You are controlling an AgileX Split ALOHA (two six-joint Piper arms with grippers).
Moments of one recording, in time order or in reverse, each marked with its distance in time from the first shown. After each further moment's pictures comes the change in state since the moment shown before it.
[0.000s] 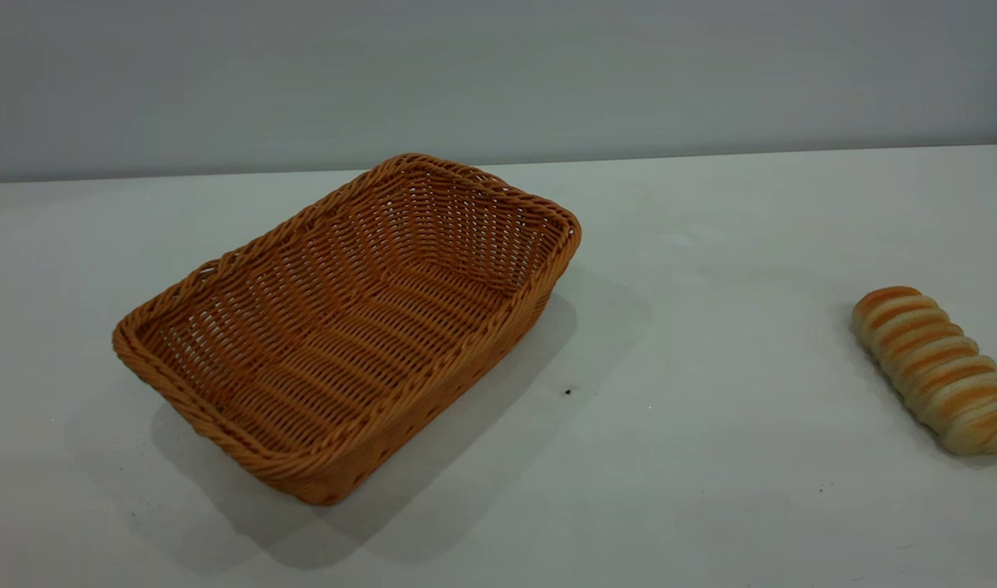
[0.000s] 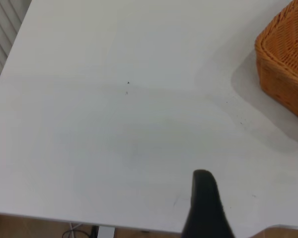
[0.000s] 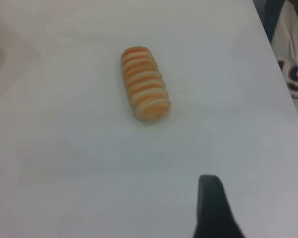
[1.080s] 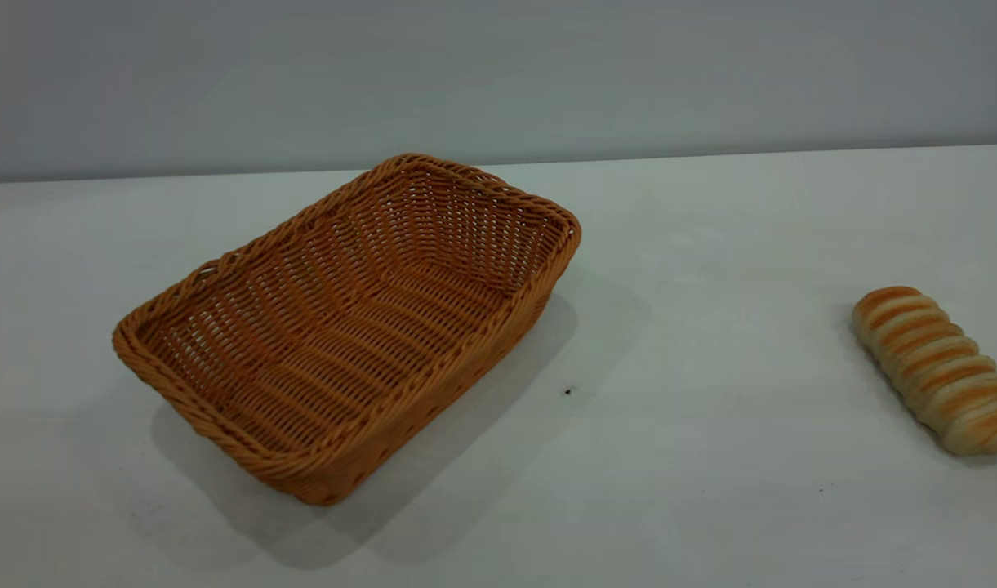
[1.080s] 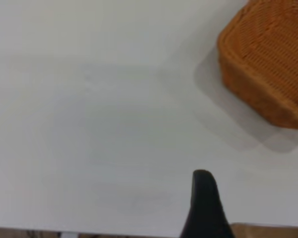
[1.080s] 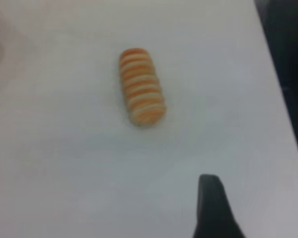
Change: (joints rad) left arm -0.026 0.208 -0.010 -0.102 -0.132 -0.042; right arm 0.124 0.185 -0.091 -0.108 -0.032 0.088
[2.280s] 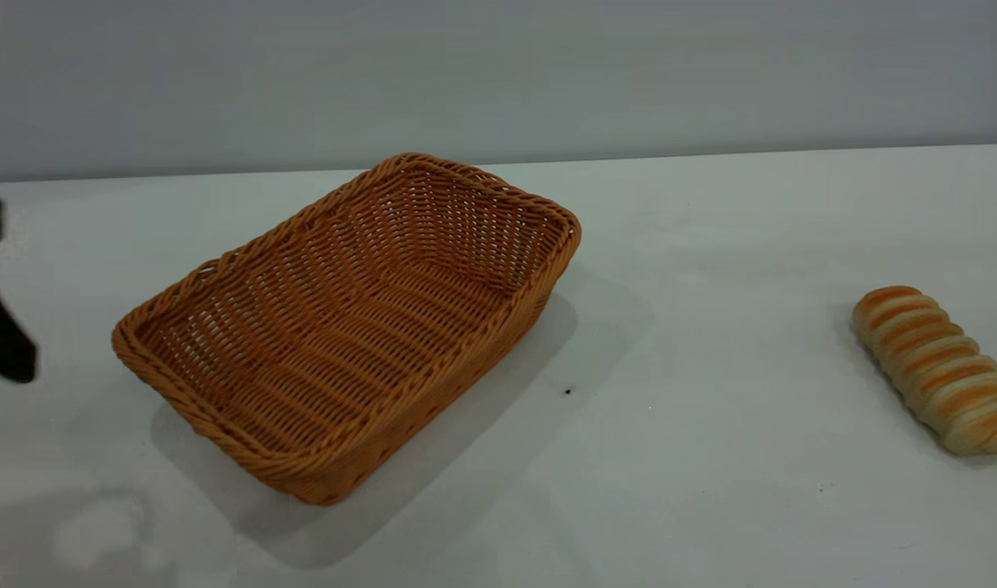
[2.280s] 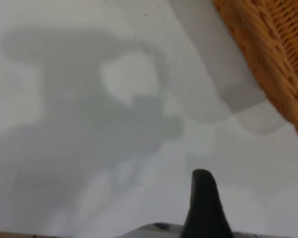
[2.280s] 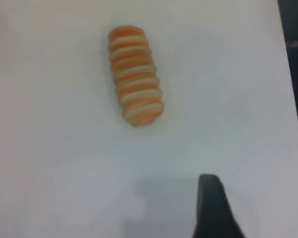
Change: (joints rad) left arm 0.000 1.149 -0.049 -0.325 -0.587 -0.010; right arm 0.000 0.664 -0.175 -0.047 -0.210 0.080
